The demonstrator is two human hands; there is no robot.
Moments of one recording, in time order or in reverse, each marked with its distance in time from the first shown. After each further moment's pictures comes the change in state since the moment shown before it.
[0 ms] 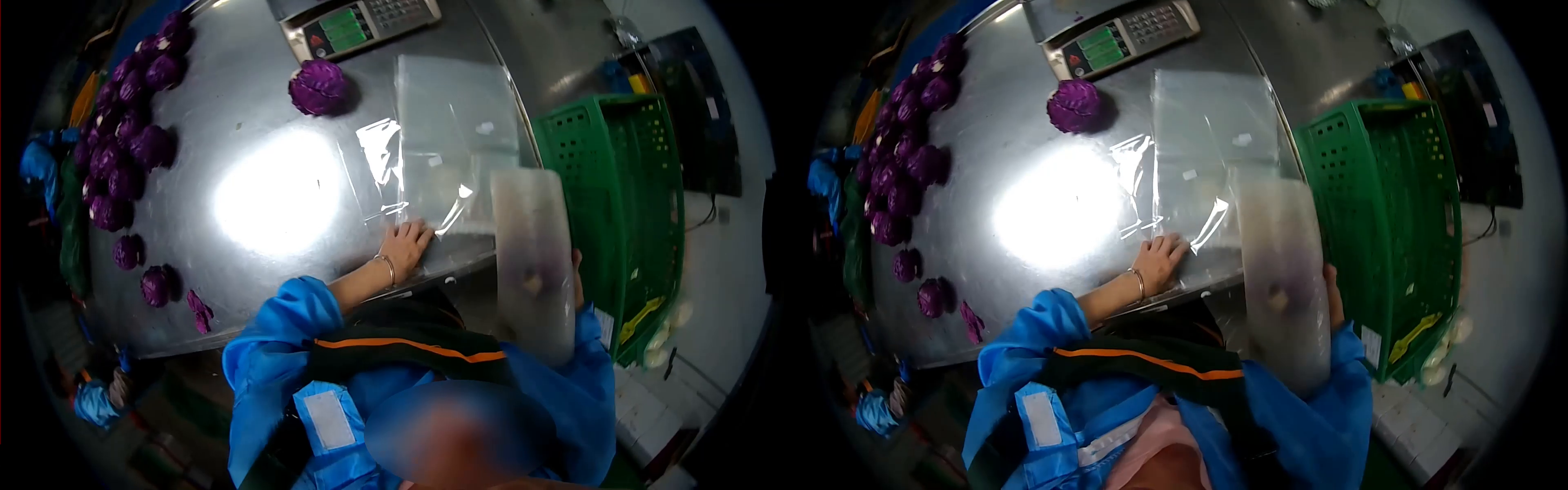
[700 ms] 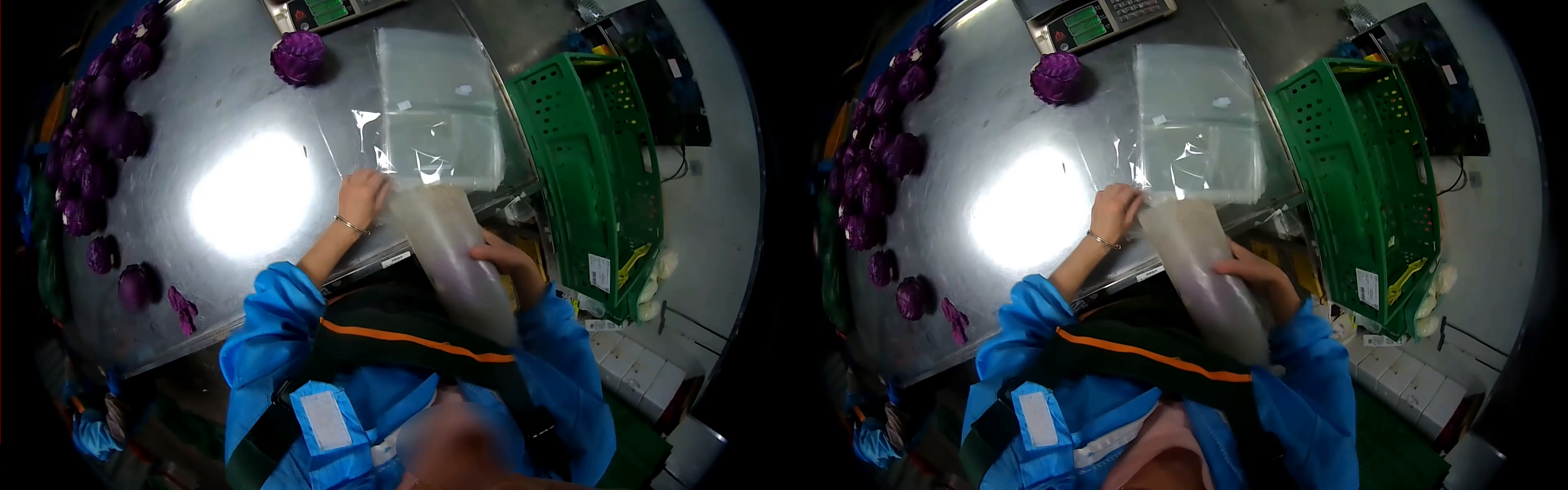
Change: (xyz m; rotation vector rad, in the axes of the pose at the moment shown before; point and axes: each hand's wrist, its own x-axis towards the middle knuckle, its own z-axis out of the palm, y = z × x) left_hand -0.024 -0.047 -0.007 -0.235 0.507 -0.046; right_hand 0.013 0.095 0.013 -0.767 0.225 0.321
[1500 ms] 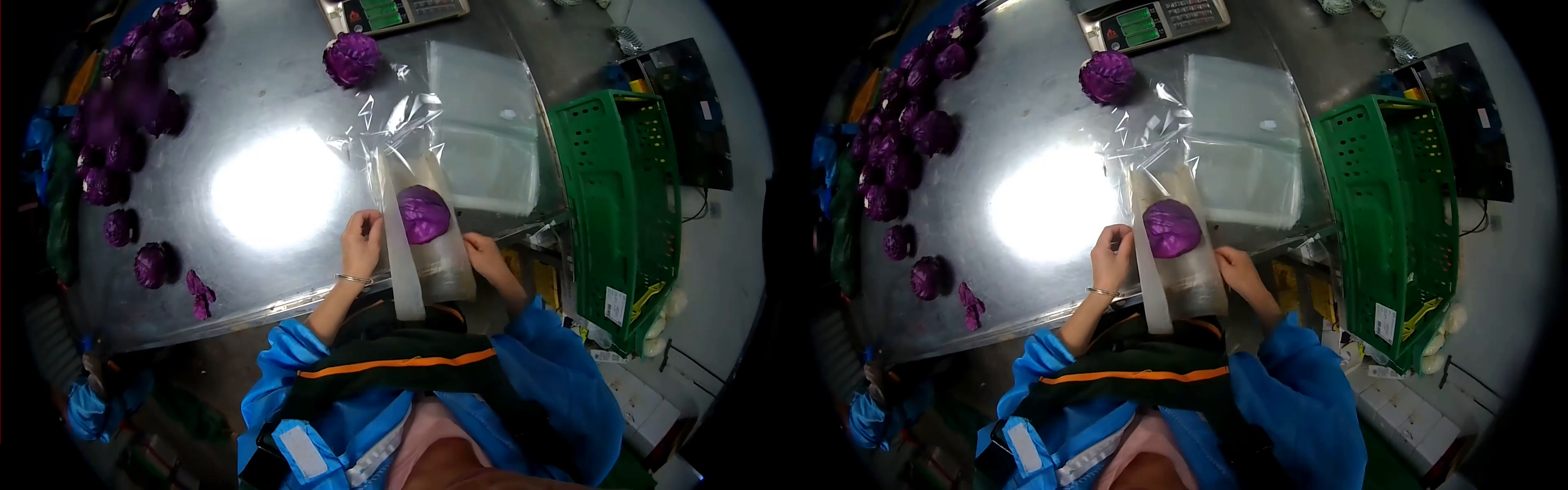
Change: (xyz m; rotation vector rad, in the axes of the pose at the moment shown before) left_hand -0.070 0.008 -0.052 -0.528 0.139 -0.812; right_hand 0.109 0.049 -0.001 -0.729 0.425 -0.237
